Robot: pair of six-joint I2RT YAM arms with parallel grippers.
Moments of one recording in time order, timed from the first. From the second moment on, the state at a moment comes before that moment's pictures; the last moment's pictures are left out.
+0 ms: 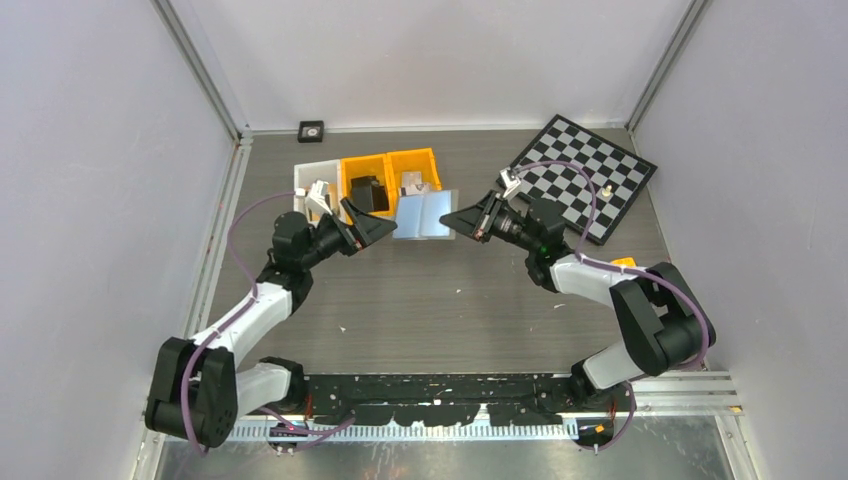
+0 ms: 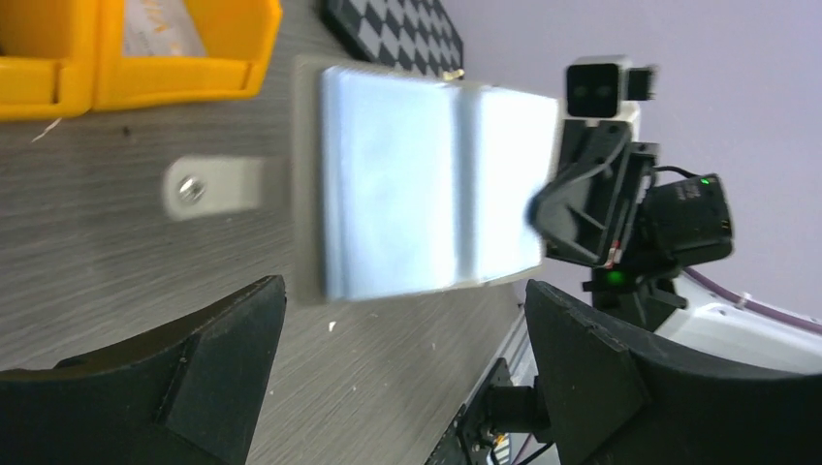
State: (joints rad) left arm -0.24 1.13 0.52 0.42 0.55 -0.90; right arm 0.42 1.47 0.62 0.89 -0.62 1.13
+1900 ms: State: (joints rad) left arm -0.30 1.41 0.50 0.84 0.74 -1.03; right arm 0.54 1.57 0.76 0.66 -0.56 1.01
